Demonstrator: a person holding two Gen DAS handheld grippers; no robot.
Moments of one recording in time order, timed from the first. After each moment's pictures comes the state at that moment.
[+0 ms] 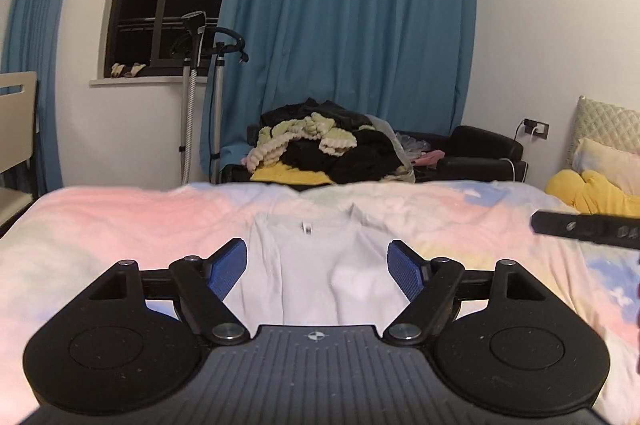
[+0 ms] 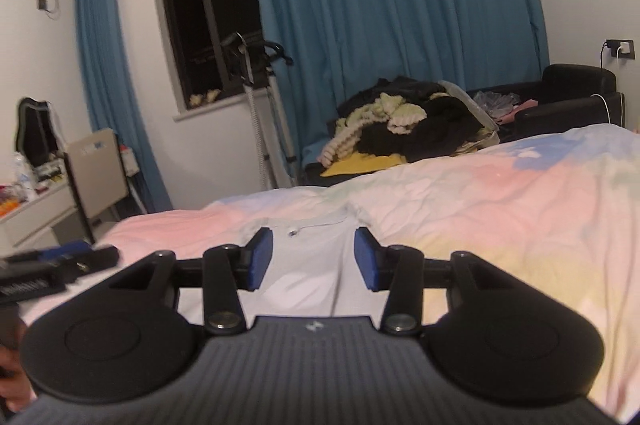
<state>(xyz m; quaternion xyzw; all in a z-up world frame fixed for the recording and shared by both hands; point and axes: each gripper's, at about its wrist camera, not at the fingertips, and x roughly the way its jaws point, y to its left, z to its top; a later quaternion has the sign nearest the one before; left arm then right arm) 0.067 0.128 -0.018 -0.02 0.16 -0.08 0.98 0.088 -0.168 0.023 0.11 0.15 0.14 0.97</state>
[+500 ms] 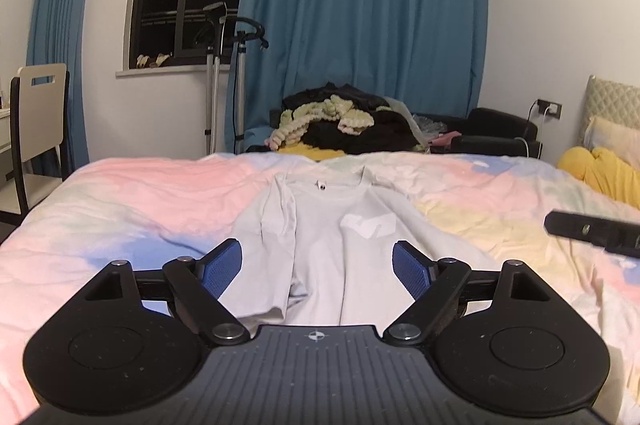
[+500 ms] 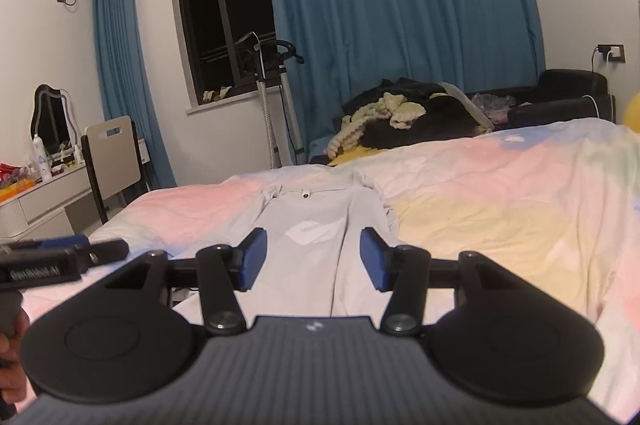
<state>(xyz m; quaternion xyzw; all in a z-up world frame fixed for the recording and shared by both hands) 0.008 0.111 -0.037 -0.01 0.17 -0.04 0.98 0.018 -0.165 -0.013 0.10 0.14 0.14 0.97</state>
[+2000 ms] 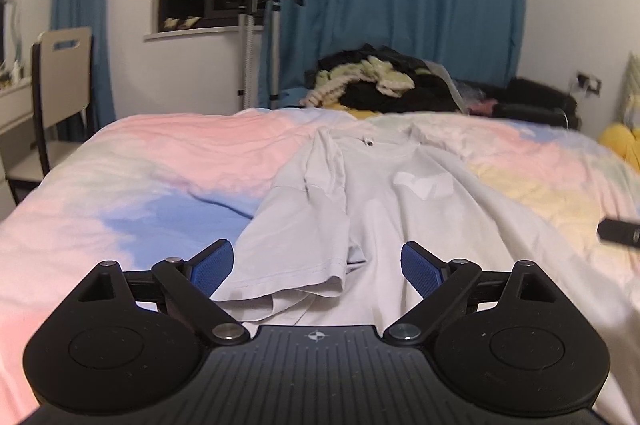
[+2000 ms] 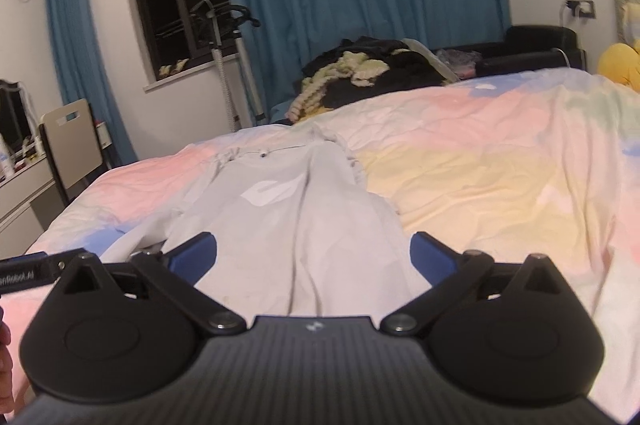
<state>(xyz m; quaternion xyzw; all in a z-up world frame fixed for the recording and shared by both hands) 0.044 0.122 -0.060 0.01 0.24 0.00 0.97 0.055 -0.167 -0.055 0.13 0.20 0.08 0.97</state>
